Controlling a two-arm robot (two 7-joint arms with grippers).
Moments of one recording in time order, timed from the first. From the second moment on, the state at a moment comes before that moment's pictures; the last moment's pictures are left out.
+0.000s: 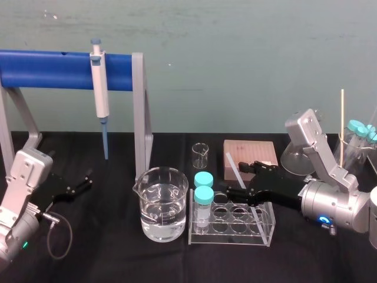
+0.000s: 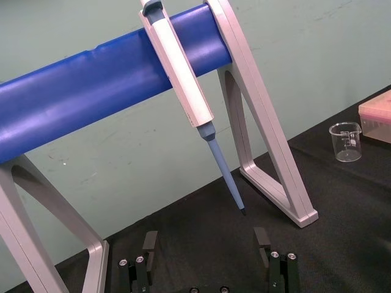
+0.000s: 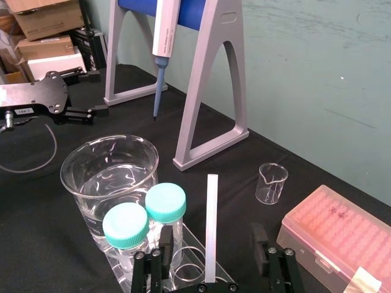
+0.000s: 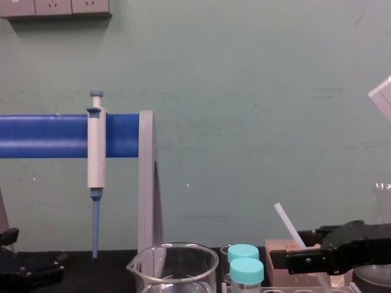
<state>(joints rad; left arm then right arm) -0.20 0.60 0.45 -1.41 -0.25 -0.12 0.03 0.39 0.57 -0.50 -1.49 0.45 0.27 0.50</state>
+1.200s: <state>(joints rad) -0.20 0.60 0.45 -1.41 -0.25 -0.12 0.03 0.38 0.56 -0.49 -1.49 0.46 0.25 0.50</state>
